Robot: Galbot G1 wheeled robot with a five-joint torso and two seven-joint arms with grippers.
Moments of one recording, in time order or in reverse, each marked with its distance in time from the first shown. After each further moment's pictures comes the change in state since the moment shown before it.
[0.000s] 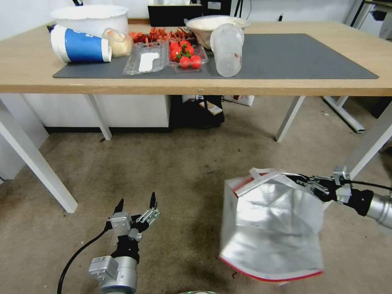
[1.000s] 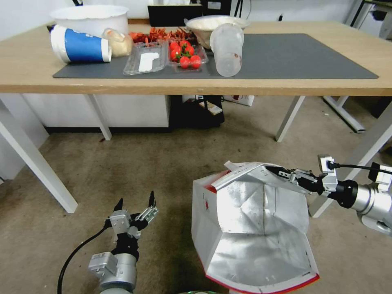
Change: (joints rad) left arm -0.021 0.007 -0.006 0.001 -0.026 0.034 -0.024; right arm 0.043 -0.092 -0.094 0.068 0.306 -0.079 -0.015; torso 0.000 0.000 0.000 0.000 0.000
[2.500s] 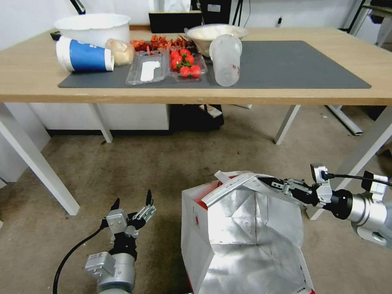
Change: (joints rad) left arm 0.018 -0.004 0.005 -0.033 0.005 0.004 -0.026; right arm -0.060 0.014 0.011 0.068 -0.004 0.003 -0.016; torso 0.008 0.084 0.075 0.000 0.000
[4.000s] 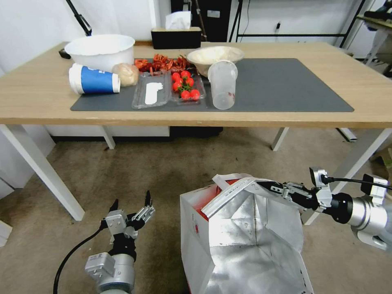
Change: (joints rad) left arm 0.003 -0.007 -0.002 0.008 0.011 -0.001 -0.007; right arm -0.028 0.010 0.006 0.008 -0.019 0.000 -0.018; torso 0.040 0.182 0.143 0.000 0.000
